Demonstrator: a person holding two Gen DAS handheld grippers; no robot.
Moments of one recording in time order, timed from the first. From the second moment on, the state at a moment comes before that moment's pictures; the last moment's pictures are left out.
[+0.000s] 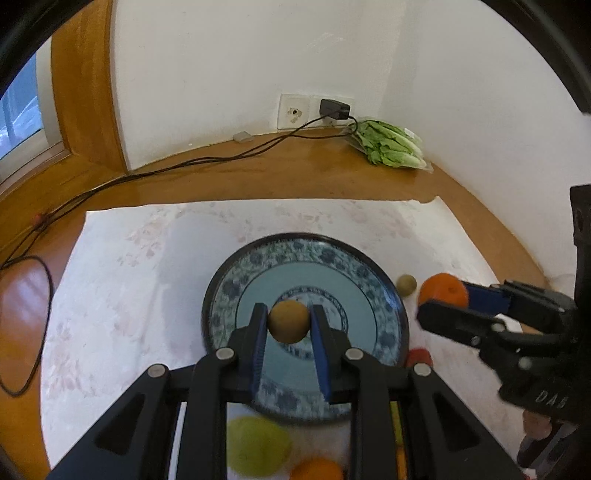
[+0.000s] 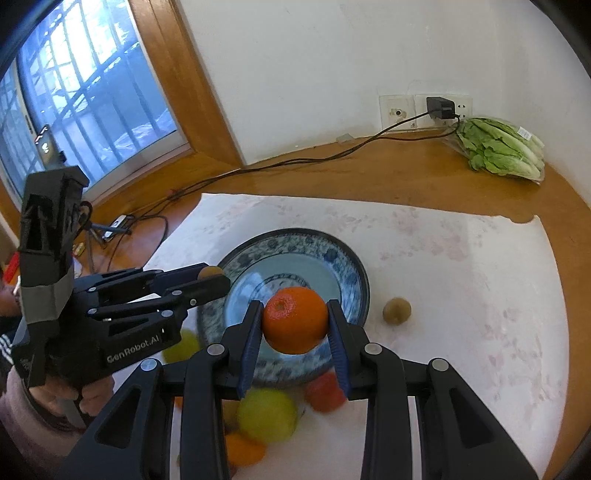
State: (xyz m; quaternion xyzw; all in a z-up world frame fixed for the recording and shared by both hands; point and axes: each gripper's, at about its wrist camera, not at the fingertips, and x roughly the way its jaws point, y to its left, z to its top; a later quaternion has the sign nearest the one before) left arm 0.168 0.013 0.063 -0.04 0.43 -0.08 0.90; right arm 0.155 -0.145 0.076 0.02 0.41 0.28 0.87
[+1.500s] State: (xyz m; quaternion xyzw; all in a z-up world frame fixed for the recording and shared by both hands) left arm 0.217 0.019 0.025 -0.07 0.47 -0.04 0.88; right arm 0.211 -0.129 0.021 -0.01 0.43 0.26 0.86
